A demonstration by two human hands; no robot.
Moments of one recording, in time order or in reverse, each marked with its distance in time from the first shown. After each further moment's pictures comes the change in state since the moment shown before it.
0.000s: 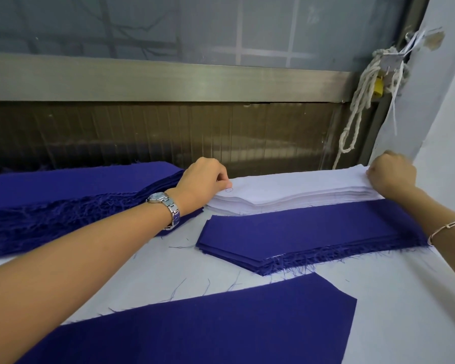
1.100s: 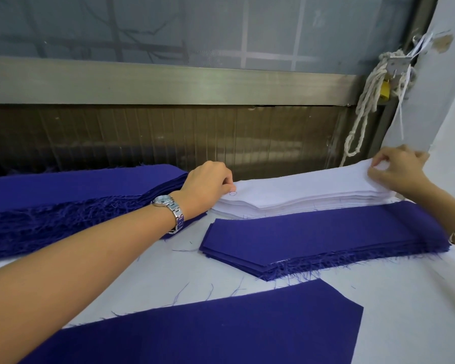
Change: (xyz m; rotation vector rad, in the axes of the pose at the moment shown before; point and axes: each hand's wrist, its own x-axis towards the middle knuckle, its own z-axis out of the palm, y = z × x) left_hand 0.000 0.001 0.001 0.092 0.003 0.043; right_hand 0.016 0.018 -0.002 0.280 0.013 -0.189
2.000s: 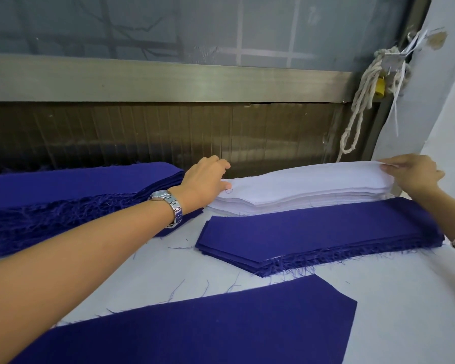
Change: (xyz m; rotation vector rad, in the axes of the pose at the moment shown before) left_hand 0.004 0.004 -0.001 0.091 -0.076 -0.037; right_hand -0.012 0.023 -0.001 0.129 0.071 0.325
